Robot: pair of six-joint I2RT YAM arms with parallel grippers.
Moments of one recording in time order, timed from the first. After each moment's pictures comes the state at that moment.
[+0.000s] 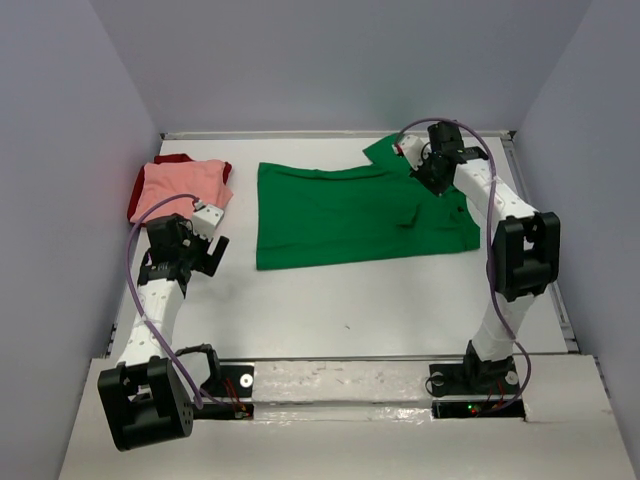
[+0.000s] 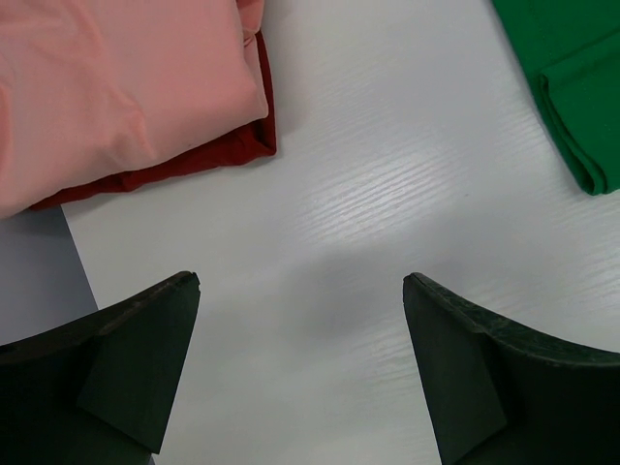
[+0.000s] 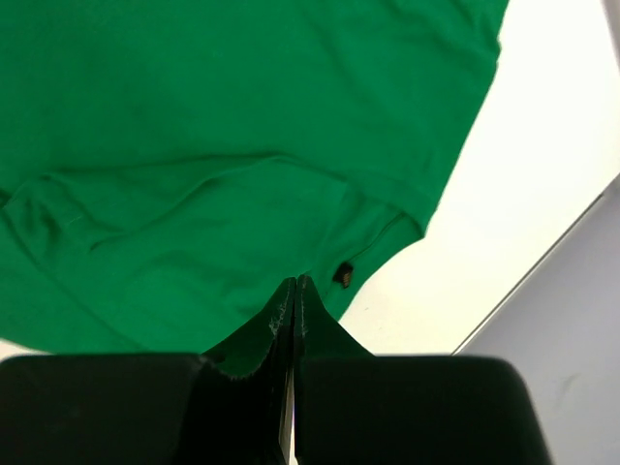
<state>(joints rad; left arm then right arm) 0.19 1.01 0.60 -0.29 0.23 0.60 0.18 1.90 1.63 -0.68 0.07 -0.73</state>
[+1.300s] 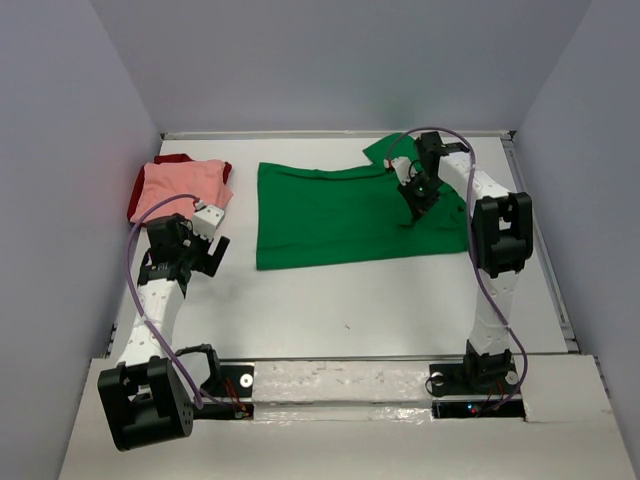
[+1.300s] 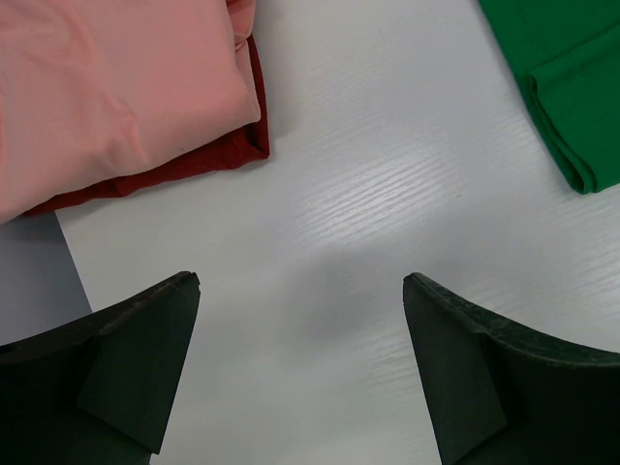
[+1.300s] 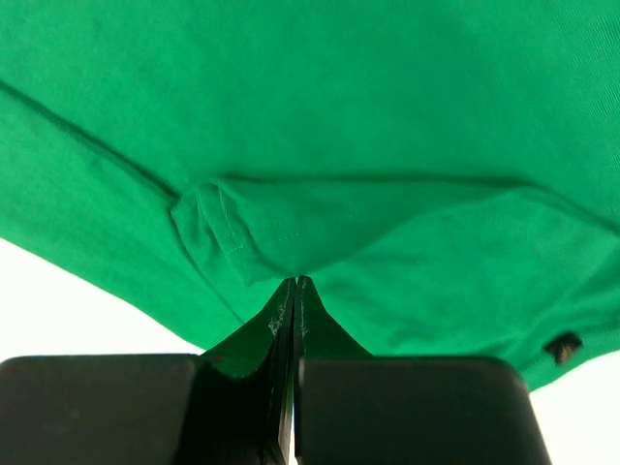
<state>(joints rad) 0.19 1.01 0.60 -0.29 0.25 0.60 0.18 2.12 1.78 -1.00 -0.20 -0.58</state>
